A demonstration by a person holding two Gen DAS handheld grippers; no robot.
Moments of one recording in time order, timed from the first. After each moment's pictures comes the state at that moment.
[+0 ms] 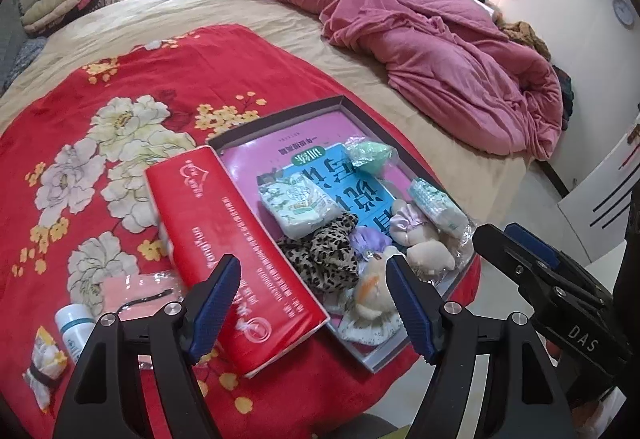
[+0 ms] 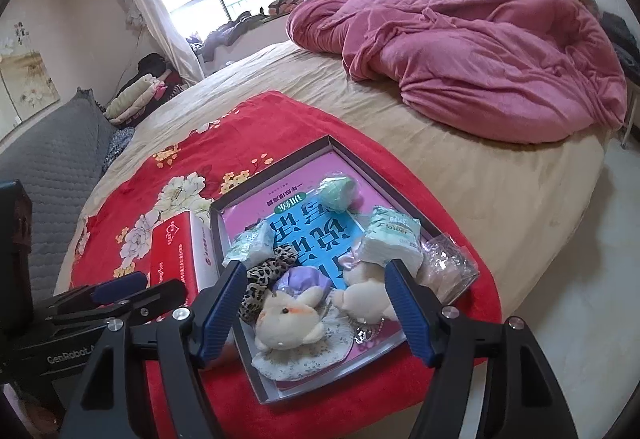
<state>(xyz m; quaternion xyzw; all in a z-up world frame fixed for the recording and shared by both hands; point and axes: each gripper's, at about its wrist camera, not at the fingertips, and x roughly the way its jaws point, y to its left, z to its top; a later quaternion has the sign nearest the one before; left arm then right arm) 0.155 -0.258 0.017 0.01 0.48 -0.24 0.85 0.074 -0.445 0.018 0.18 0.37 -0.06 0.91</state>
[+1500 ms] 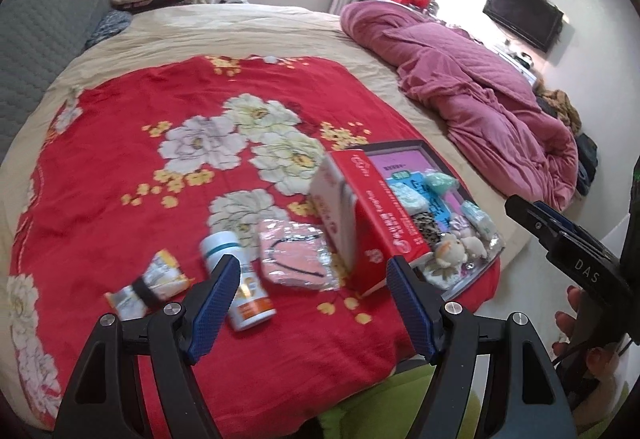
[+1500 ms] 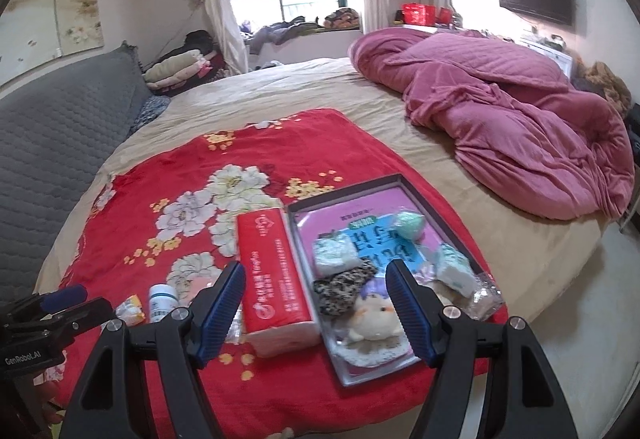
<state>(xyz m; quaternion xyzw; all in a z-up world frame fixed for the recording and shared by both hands) 0.078 -0.071 0.065 -0.06 0.44 -0.15 0.89 0.060 -0.326 0.084 0.06 0.35 -0.02 0.94</state>
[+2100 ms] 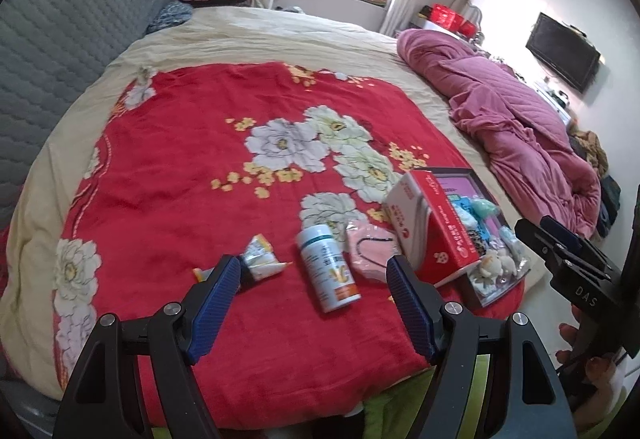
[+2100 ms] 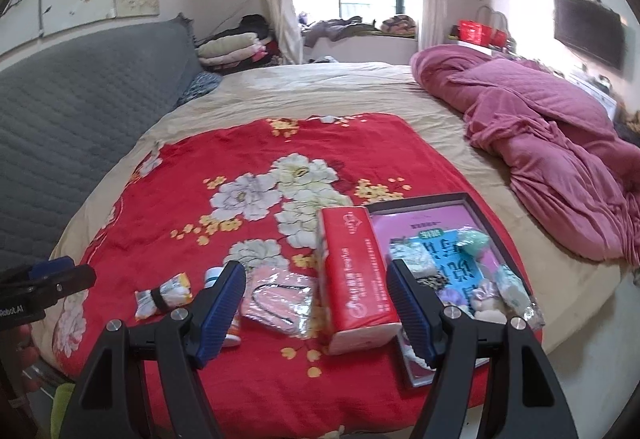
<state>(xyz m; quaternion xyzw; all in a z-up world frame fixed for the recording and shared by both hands) 0.048 0.028 0.076 -0.10 0.42 -0.07 0.90 0.059 -0.237 0.091 0.00 0.35 0.06 0.93</state>
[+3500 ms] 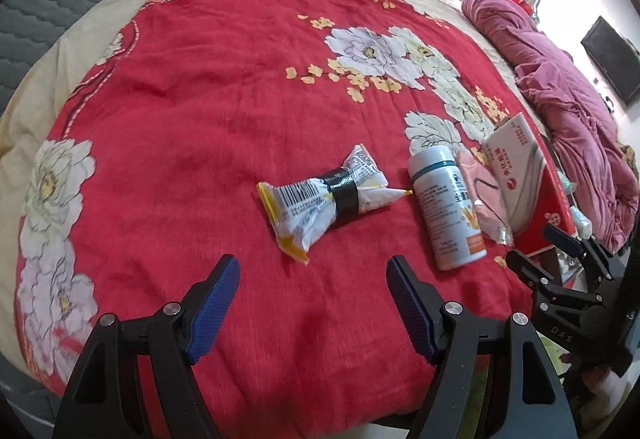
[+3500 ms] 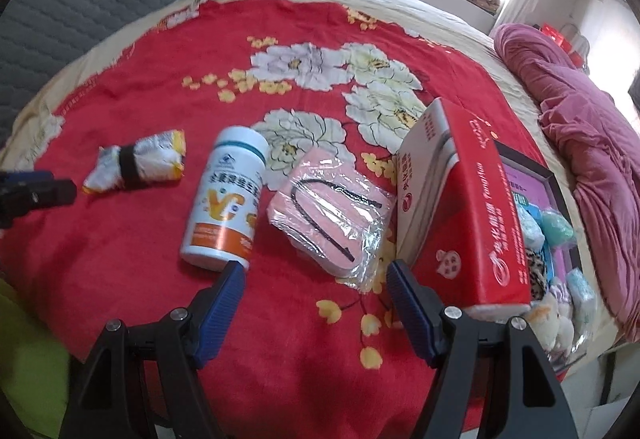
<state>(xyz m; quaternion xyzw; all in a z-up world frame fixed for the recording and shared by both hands) 0.082 0.087 -0.063 -0.14 0.52 -0.02 0.84 0.101 -0.150 -0.054 -0.17 0.47 0.12 0.86</state>
